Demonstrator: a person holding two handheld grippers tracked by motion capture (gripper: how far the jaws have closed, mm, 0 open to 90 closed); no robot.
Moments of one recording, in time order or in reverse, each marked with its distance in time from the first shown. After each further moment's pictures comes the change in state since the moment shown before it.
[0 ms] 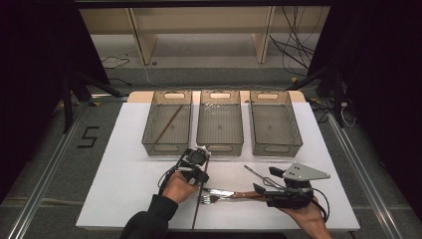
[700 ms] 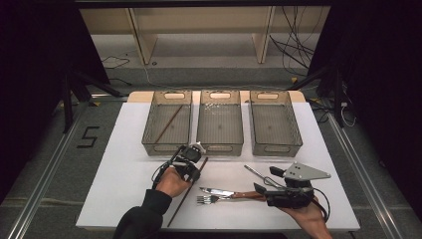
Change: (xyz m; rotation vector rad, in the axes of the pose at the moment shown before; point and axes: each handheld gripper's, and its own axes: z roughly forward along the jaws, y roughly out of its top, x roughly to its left) left arm 0.020 0.003 -0.004 0.086 -0.021 -0.001; right arm -0.001 0.000 0.000 0.002 -0.005 0.003
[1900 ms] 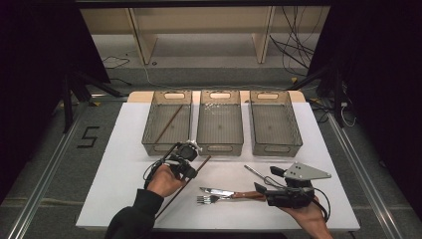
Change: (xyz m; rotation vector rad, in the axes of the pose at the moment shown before) left arm 0.004 -0.008 -0.034 -0.071 -0.032 0.078; right arm -0.001 0.000 -0.001 -0.001 -0.005 -0.002
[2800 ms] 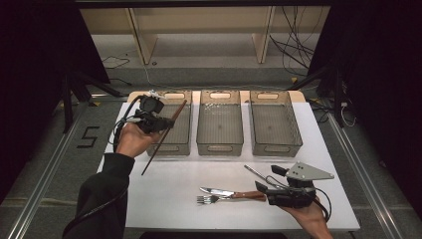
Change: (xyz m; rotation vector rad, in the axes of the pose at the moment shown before) left arm 0.083 0.042 -0.111 -0.358 0.091 -0.067; right arm -0.001 0.000 -0.002 -0.033 -0.005 0.009
